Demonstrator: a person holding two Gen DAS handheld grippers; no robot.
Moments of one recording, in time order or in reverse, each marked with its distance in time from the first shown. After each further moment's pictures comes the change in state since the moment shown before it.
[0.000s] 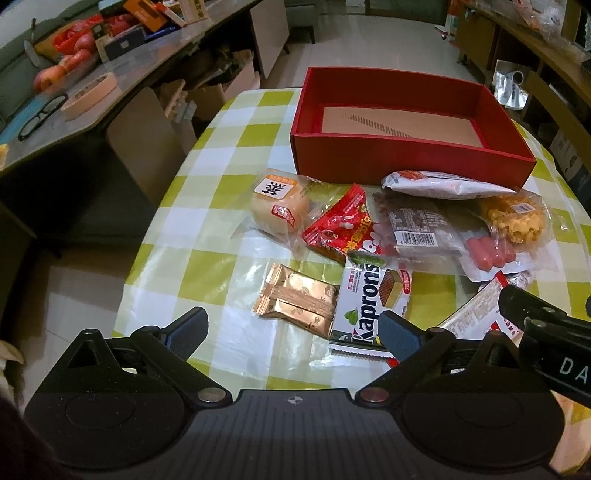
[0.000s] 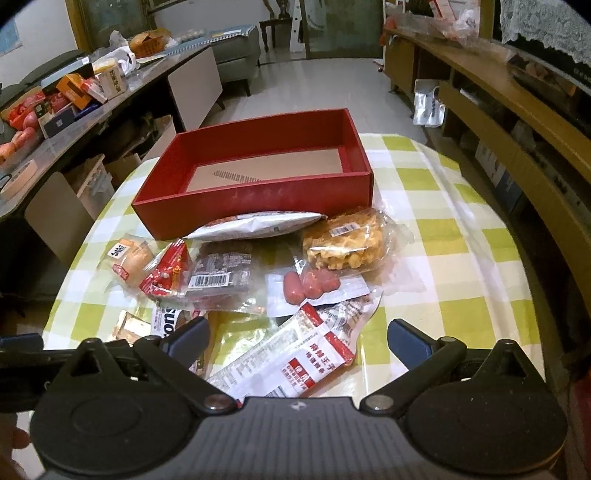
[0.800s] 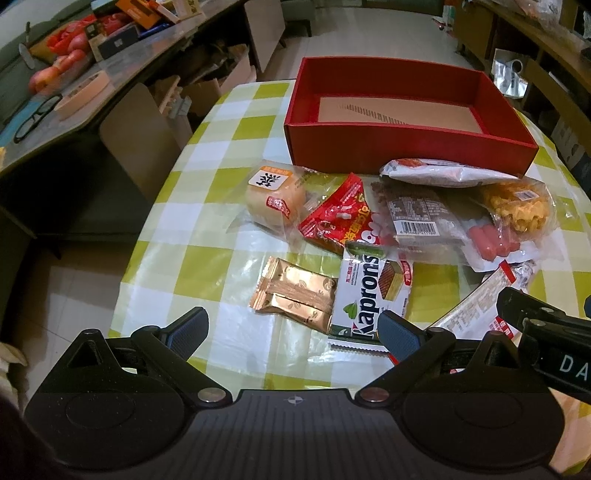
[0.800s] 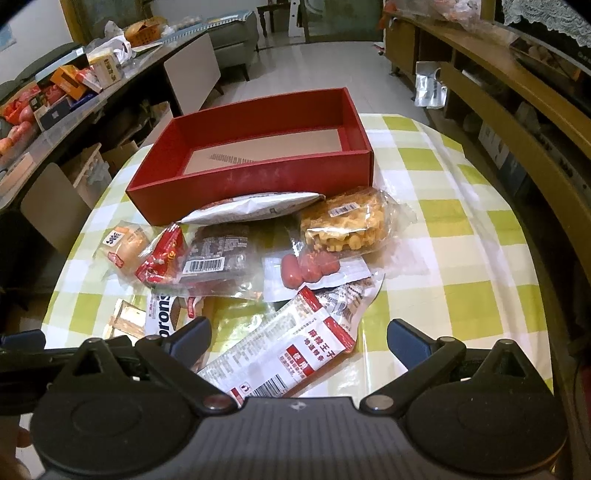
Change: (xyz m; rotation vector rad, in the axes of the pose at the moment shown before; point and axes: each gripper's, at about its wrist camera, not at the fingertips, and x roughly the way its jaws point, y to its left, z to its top) left arm 0.009 -0.003 -0.002 0.025 0.021 0.009; right arm 0.011 -0.004 -0.002 0.010 0.057 0.005
